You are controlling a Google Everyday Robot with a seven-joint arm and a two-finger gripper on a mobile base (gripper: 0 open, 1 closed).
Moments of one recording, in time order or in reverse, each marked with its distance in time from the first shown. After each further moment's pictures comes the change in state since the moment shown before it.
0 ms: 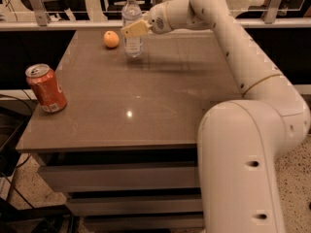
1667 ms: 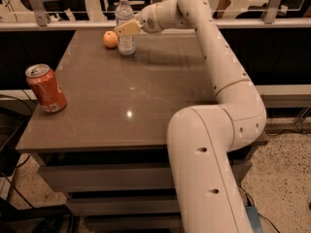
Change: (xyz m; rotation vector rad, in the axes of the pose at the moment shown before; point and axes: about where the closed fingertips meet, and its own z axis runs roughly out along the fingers) arm 0.005 -0.029 0.043 -0.005 0.002 -0.006
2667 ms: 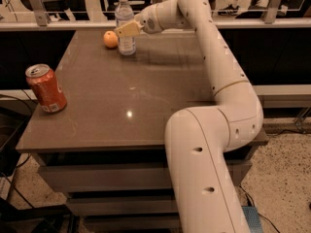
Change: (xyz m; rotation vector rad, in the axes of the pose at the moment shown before) arm 0.004 0.002 -0.001 -0.016 0.015 0.007
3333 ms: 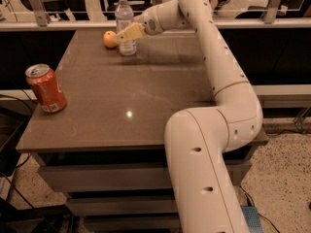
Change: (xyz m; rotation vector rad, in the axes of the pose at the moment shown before) arm 0.004 0.003 -0.001 -0.018 0.011 0.006
